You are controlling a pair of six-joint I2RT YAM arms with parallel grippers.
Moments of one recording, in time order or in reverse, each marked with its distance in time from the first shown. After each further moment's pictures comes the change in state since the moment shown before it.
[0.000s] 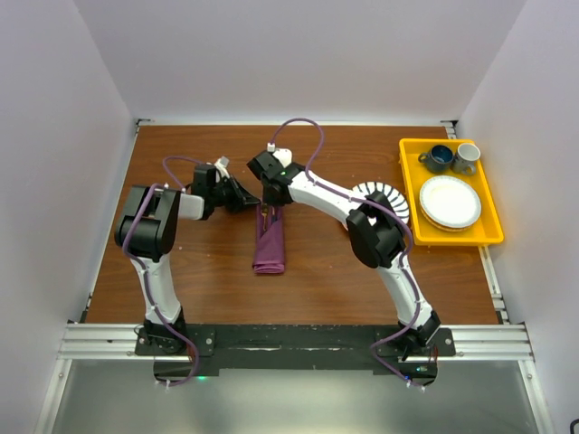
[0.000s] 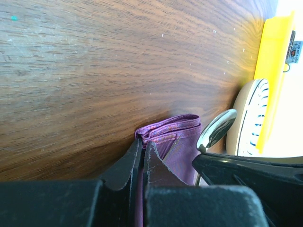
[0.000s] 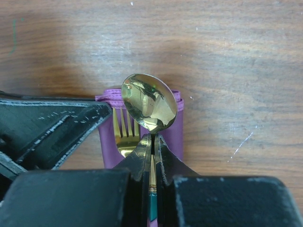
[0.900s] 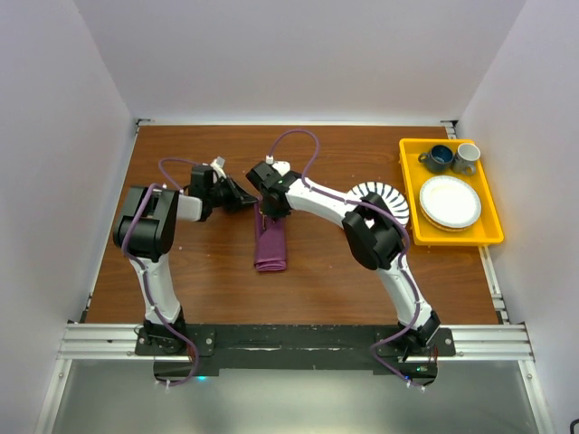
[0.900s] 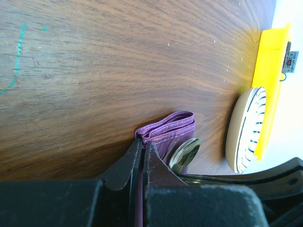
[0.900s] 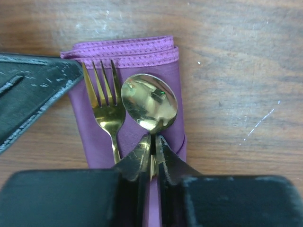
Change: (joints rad) left arm 0.017 -0.004 -0.024 0.045 -0.015 -0.020; right arm 0.026 -0.002 -0.079 -0.007 -0.051 0.024
